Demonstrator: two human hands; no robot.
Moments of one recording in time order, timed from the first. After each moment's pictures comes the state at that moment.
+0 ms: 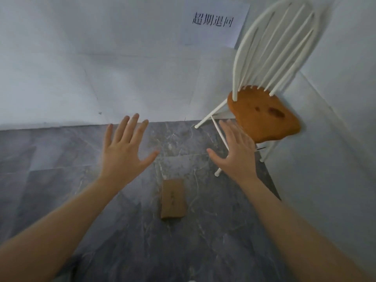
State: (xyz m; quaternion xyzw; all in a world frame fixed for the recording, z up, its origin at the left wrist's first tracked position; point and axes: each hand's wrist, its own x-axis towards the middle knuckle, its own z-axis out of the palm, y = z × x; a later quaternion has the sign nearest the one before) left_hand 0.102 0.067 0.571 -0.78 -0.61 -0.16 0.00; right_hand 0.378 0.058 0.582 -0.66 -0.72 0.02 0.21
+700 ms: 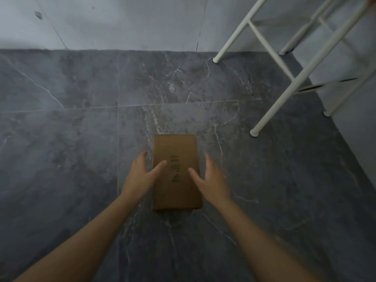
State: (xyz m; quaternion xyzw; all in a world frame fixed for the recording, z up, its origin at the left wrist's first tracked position) left_hand 0.189 0.057 0.035 -0.49 -0.70 -0.20 -0.47; right_hand 0.373 0.040 0.029 -0.73 -0.57 0.35 0.10
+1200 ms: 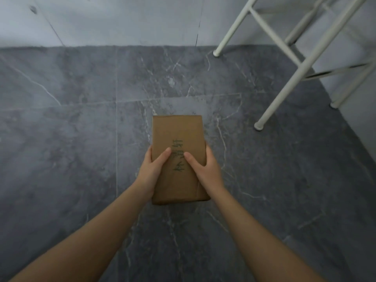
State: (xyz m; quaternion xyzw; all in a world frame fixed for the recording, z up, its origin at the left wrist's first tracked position) left_hand 0.212 0.060 0.013 -0.22 -0.60 -0.39 -0.67; right_hand 0.354 0.048 0.018 -0.70 -0.42 0.47 0.33
